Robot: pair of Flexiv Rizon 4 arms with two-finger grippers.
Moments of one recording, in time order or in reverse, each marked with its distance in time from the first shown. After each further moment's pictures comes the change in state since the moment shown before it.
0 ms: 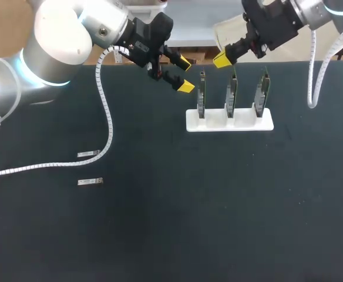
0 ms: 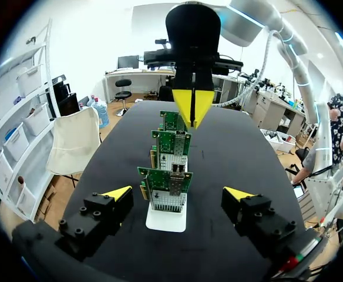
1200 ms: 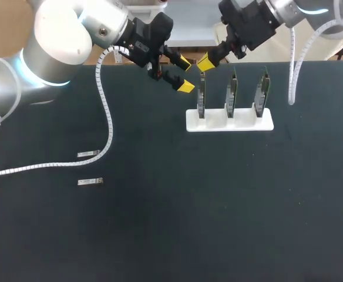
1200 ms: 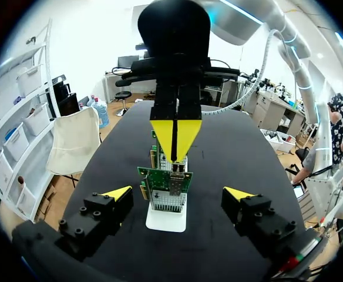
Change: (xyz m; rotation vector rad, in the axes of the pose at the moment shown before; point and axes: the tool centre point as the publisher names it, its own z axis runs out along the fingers) left arm 0.000 0.000 0.000 0.000 0.000 0.000; right arm -0.007 -0.012 0.035 -0.046 0.059 0.001
